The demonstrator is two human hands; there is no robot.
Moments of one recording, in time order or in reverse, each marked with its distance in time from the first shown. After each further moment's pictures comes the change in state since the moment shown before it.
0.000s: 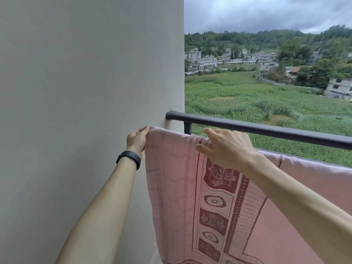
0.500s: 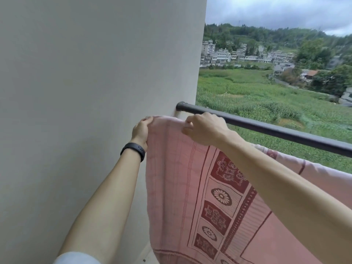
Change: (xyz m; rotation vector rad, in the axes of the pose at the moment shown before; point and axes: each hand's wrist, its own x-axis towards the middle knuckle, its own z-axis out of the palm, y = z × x) left_hand 0.004 -0.008 -0.022 -0.192 -0.070 -0.069; right_hand 0.078 -0.057 0.010 0.140 -0.152 -0.045
